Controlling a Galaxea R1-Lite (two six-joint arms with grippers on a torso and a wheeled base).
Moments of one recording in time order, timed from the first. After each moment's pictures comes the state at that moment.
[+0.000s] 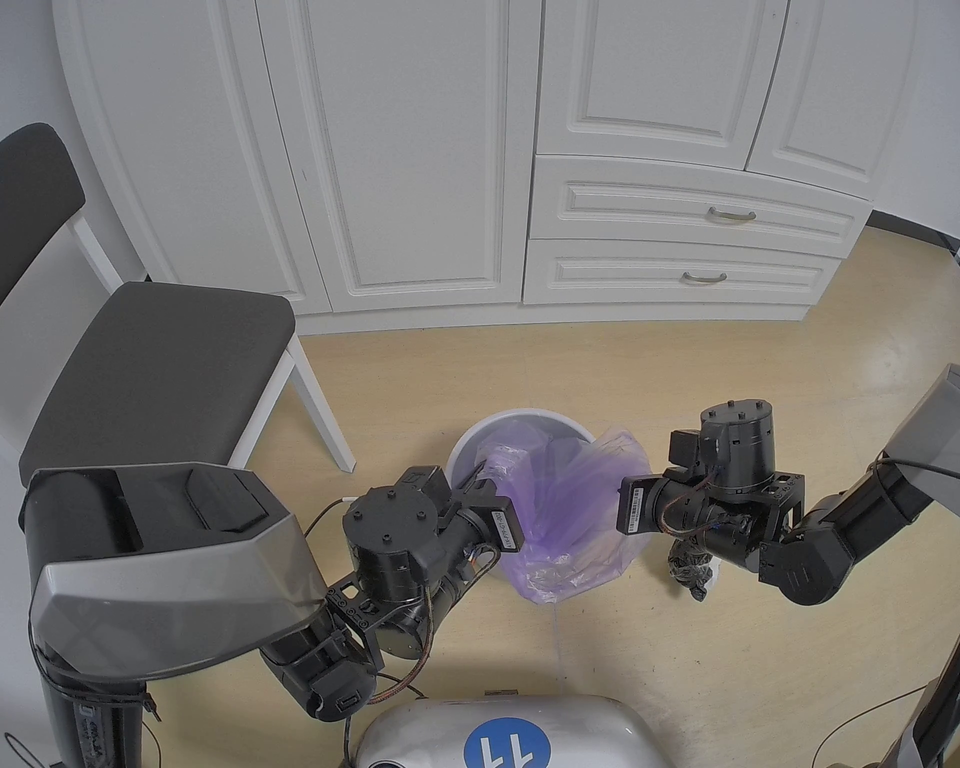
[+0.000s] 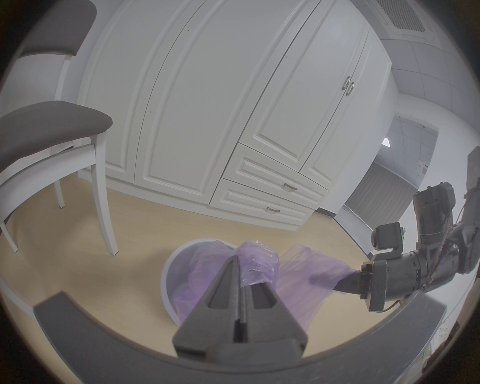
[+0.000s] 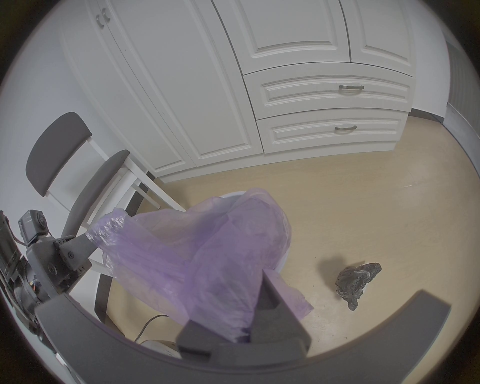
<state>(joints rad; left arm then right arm) -0.77 2.27 -0.75 -1.50 0.36 -0.33 0.53 1.99 -0.77 -0.81 -0.15 0.28</state>
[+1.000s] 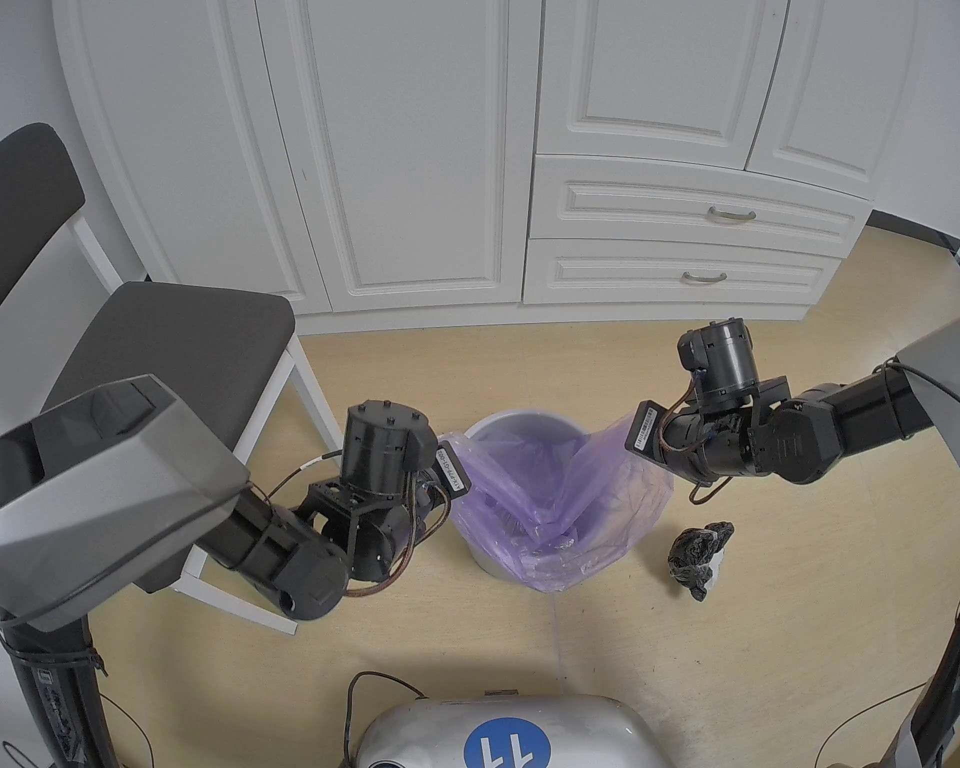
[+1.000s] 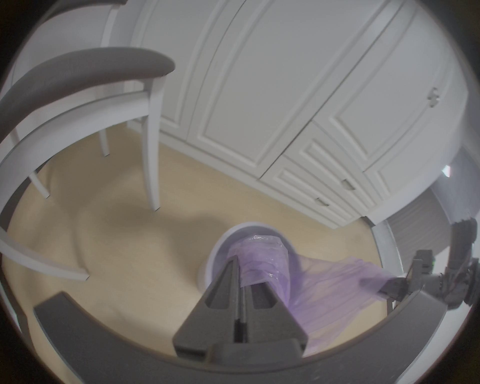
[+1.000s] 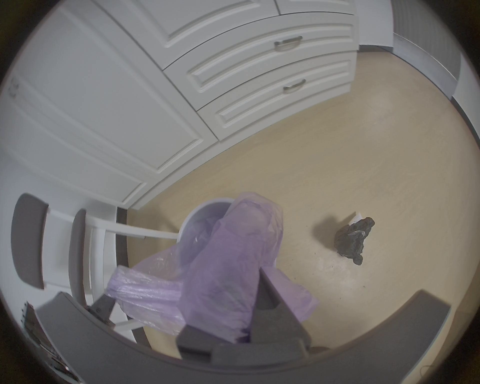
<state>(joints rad) -0.62 2.17 -0.99 -0.81 0.36 -0.70 0.43 2.03 -1.23 -0.19 -0.15 0.69</state>
